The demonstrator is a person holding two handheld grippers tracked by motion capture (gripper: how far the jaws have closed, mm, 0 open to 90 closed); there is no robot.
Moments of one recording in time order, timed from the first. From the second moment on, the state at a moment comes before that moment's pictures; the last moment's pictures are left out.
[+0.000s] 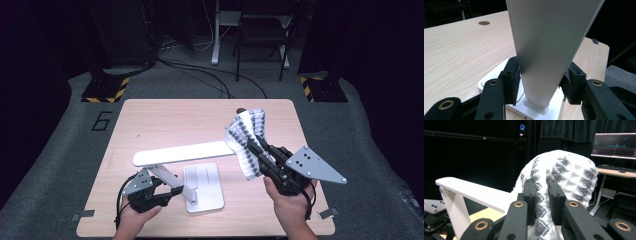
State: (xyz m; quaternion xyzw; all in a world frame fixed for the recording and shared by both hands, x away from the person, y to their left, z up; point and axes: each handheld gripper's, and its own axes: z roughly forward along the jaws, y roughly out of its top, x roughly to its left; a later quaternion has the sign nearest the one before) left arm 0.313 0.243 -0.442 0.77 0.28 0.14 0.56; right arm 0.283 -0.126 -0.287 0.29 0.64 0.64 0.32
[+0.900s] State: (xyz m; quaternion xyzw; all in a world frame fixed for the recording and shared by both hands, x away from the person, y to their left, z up) left arm 0.316 0.237 -0.443 0.77 0.27 0.13 0.57; right arm 0.284 -0.093 -0.287 0.27 0.68 0.60 0.32
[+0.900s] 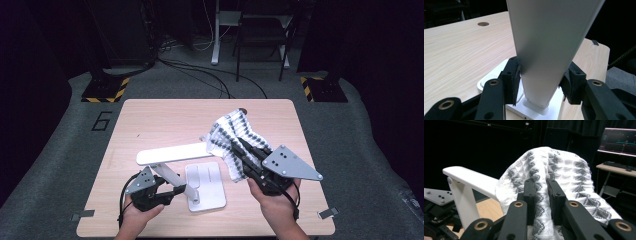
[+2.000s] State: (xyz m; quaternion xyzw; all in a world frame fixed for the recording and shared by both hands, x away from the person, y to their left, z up) left arm 0.316 0.237 -0.444 0.77 0.27 0.13 0.57; right arm 0.288 -0.062 -0.283 0.26 0.70 0.60 0.30
